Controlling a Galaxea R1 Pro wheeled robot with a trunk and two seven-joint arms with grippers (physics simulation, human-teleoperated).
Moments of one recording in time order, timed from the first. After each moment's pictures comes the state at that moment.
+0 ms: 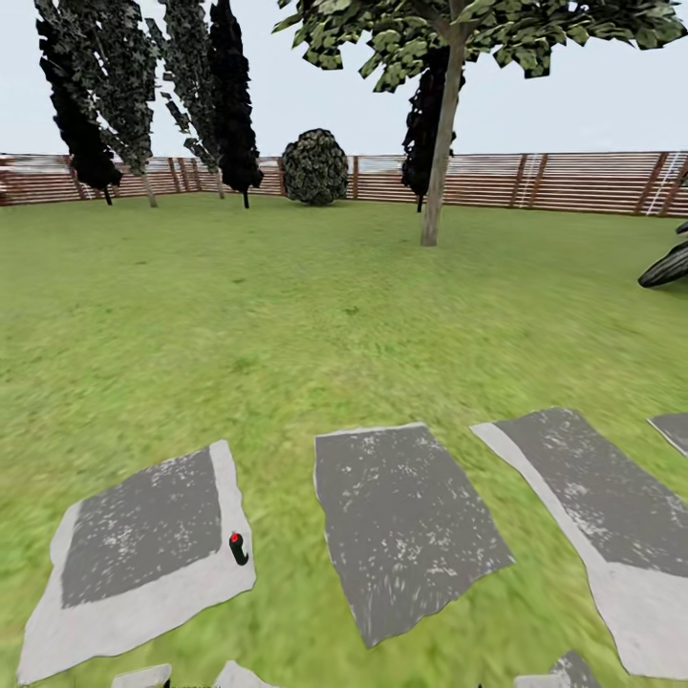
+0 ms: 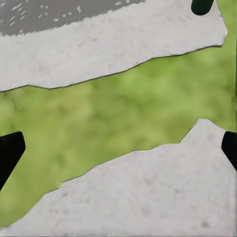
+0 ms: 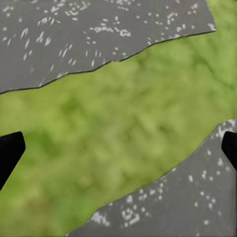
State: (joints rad) left arm -0.27 0.14 0.15 -0.26 0.03 -0.30 0.05; right arm -0.14 -0.10 0.00 -0.52 0.00 -0.24 0.00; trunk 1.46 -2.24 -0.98
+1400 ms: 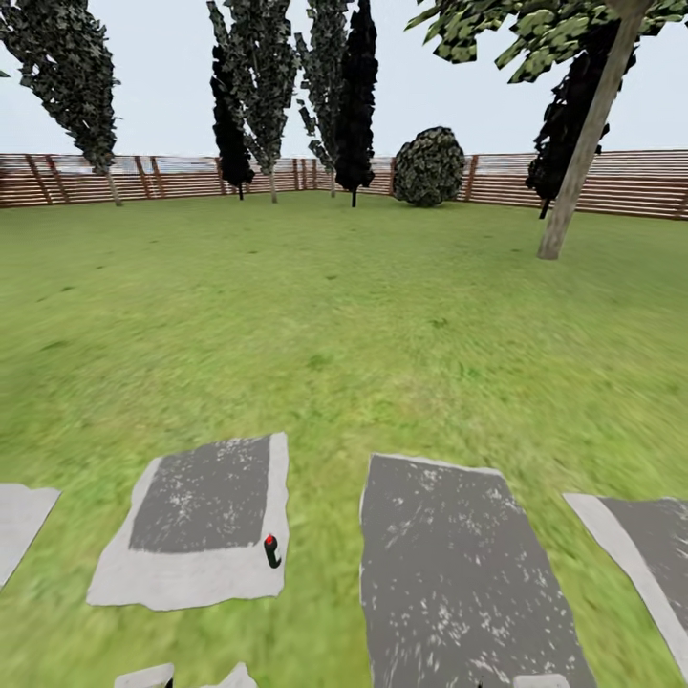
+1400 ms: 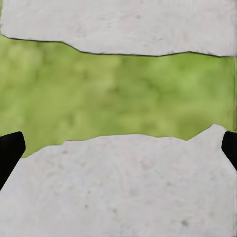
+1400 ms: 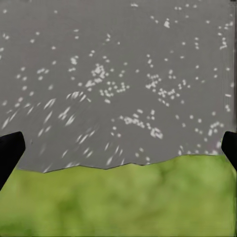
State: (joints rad) left arm -0.27 0.14 0.16 -0.26 0.03 -0.30 0.06; right arm -0.14 -0.10 0.01 -0.52 0.01 -0.24 0.00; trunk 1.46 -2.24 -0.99
